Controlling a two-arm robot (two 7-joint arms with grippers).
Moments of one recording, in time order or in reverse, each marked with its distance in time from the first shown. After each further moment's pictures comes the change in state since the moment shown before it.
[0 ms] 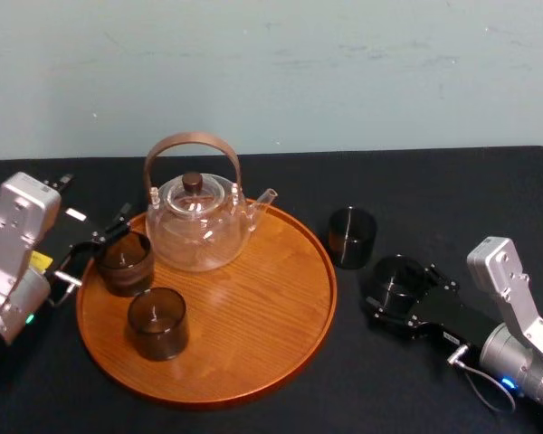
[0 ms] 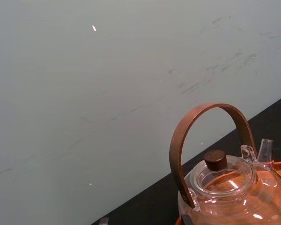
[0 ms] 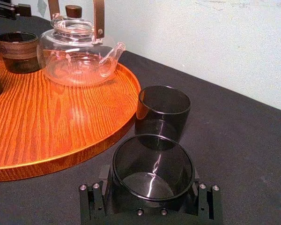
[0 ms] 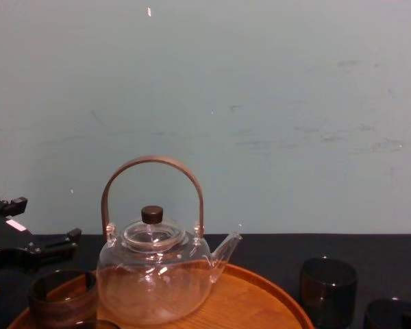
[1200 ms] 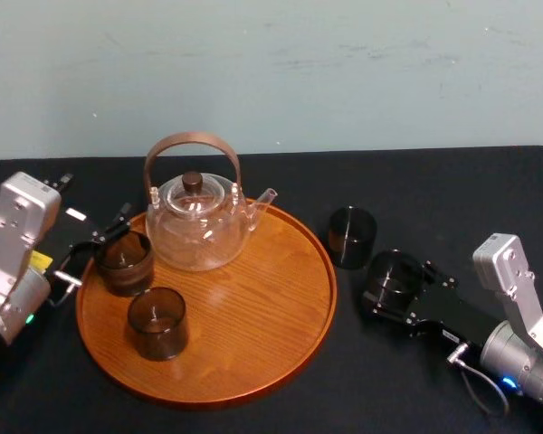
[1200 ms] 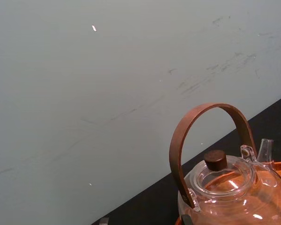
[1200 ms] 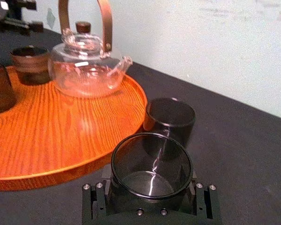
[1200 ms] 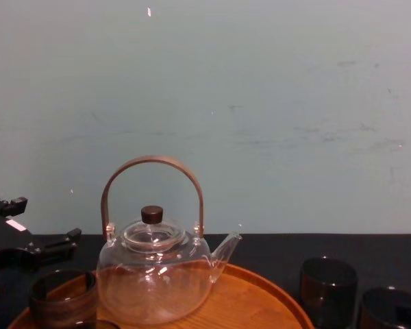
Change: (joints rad) left arm 0.000 0.000 0.000 0.000 0.000 0.000 0.000; right arm -0.018 0.007 0.007 -0.038 0.028 -0.005 0.018
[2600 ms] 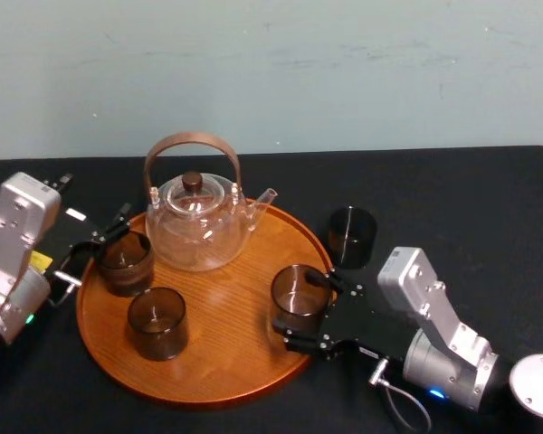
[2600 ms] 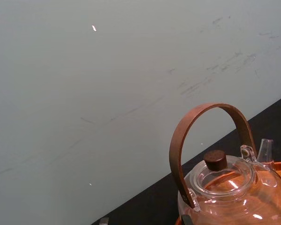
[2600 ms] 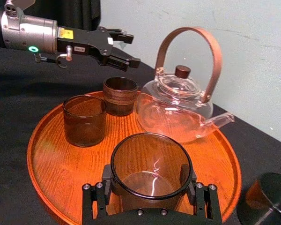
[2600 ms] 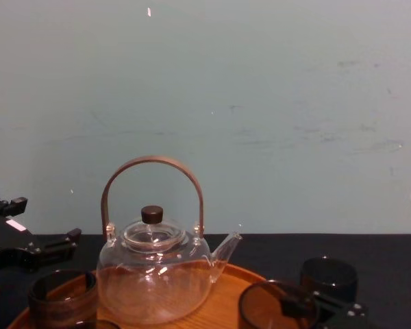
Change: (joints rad) left arm 0.000 0.000 0.000 0.000 0.000 0.000 0.000; right arm 0.026 -0.027 -0.167 -0.150 -0.082 0.029 0.031
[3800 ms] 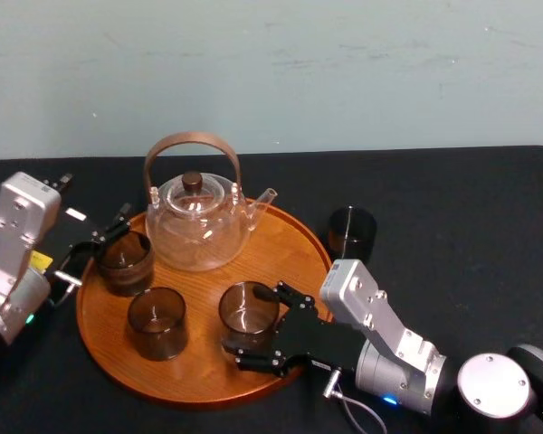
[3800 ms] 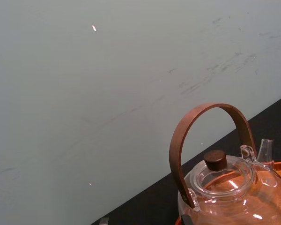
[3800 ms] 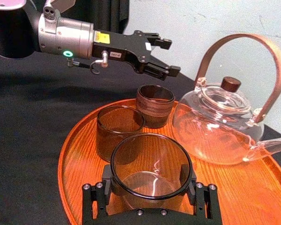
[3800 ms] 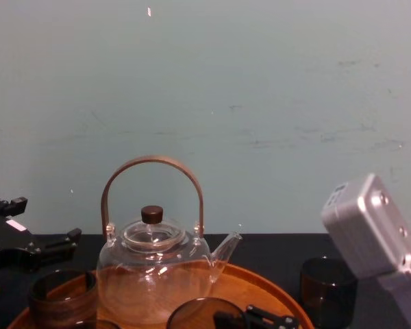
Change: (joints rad) left arm 0.000 0.000 0.000 0.000 0.000 0.000 0.000; right arm 0.066 -0.062 -0.104 0.049 -0.038 0.005 0.018
